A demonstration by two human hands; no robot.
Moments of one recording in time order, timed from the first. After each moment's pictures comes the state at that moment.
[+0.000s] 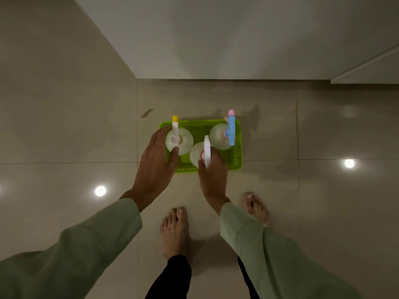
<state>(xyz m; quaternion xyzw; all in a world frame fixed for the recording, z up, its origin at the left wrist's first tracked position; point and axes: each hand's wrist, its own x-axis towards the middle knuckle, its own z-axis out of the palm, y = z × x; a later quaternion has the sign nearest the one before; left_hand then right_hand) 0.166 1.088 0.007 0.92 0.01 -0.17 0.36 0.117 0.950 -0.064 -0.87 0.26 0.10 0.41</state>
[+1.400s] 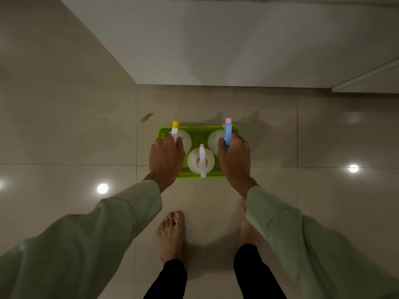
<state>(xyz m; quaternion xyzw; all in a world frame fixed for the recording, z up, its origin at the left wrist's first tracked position) 0.200 1.045 -0.015 0.95 0.15 -0.19 0.20 0.178 0.886 -0.037 -0.92 0.21 0.08 0.32</state>
